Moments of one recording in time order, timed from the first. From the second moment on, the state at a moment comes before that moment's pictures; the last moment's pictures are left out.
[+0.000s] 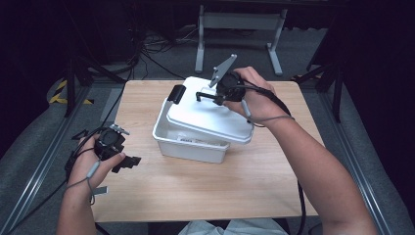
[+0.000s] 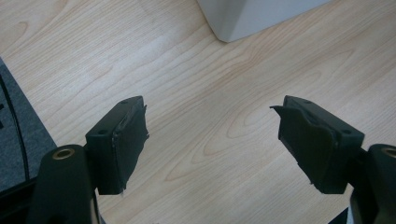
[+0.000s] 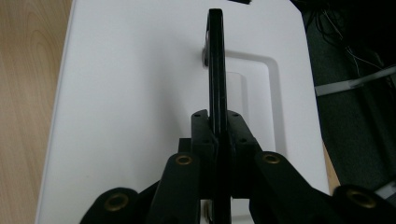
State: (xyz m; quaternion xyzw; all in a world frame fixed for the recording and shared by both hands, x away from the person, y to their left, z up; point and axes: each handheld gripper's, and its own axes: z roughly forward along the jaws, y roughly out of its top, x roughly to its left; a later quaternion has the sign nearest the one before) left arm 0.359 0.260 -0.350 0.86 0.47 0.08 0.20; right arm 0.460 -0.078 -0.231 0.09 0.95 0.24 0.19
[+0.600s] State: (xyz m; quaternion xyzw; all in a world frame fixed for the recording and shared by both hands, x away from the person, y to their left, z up) left arm 0.360 0.260 -0.351 0.86 0.46 0.08 0.20; right arm 0.473 -0.040 -0.257 0.06 0.95 0.24 0.17
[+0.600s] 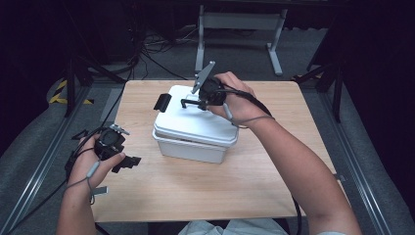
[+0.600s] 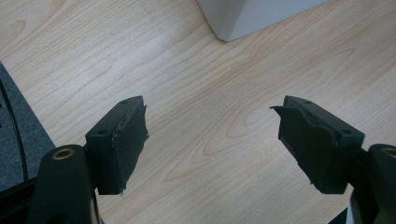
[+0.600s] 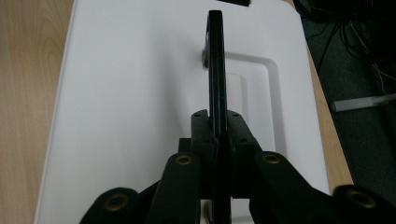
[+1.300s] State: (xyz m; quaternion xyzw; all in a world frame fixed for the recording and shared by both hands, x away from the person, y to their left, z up) left arm 0.360 0.261 -0.351 0.86 0.47 0.08 0.21; right arm 0.488 -0.031 -0.289 0.04 0.96 0.25 0.15
